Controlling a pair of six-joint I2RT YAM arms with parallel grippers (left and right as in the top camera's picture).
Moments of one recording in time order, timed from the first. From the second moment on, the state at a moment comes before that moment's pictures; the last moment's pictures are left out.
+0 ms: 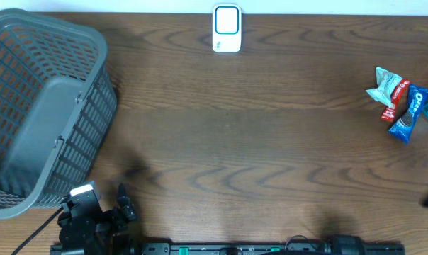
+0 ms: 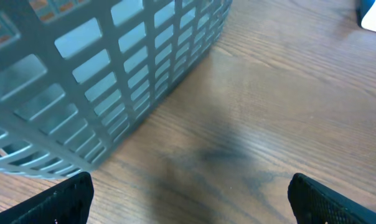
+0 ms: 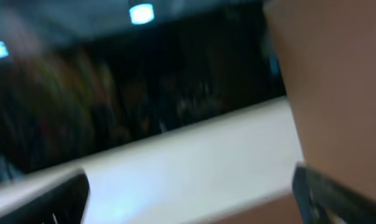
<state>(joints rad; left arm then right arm) 0.10 0.00 0.54 -1.12 -0.11 -0.17 -0.04 0.45 1.36 -0.64 0.17 0.24</state>
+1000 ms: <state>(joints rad) 0.10 0.00 0.54 -1.12 -0.11 -0.17 -0.04 0.02 0.04 0.00 0.31 0.37</state>
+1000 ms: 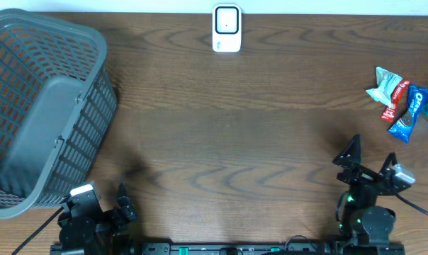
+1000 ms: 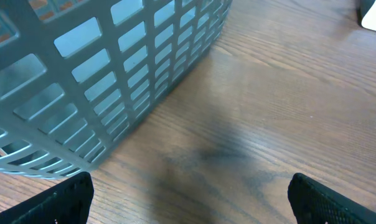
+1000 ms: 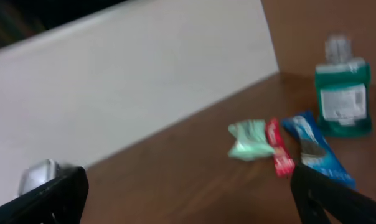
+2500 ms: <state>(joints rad) 0.10 0.00 0.51 -0.87 -0.07 -0.17 0.02 0.01 0.01 -0.04 0.31 0.24</state>
